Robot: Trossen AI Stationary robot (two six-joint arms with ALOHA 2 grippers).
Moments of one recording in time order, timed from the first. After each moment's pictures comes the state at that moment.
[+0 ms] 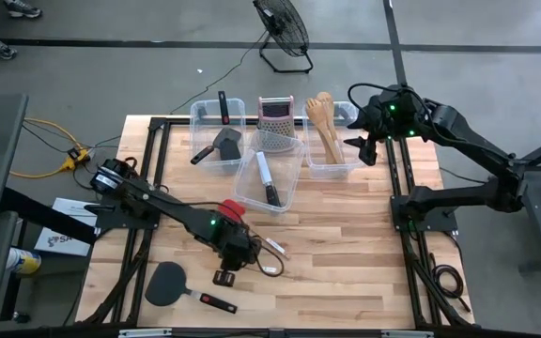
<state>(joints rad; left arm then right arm) -0.40 1.73 1.32 -0.76 0.14 -0.24 -0.56 1.08 1.31 -0.96 -0.14 -0.24</state>
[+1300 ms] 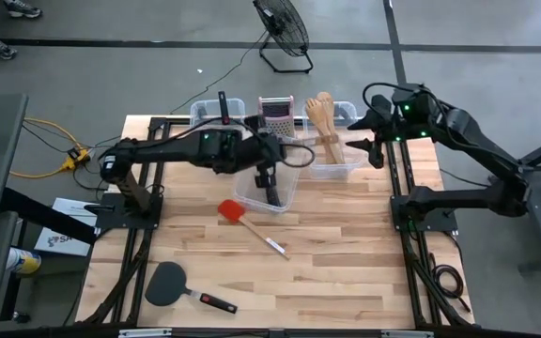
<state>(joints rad) 0.00 1.74 1.95 -0.98 -0.59 0.21 -0.56 1.01 1.31 -0.90 -0.27 -0.29</state>
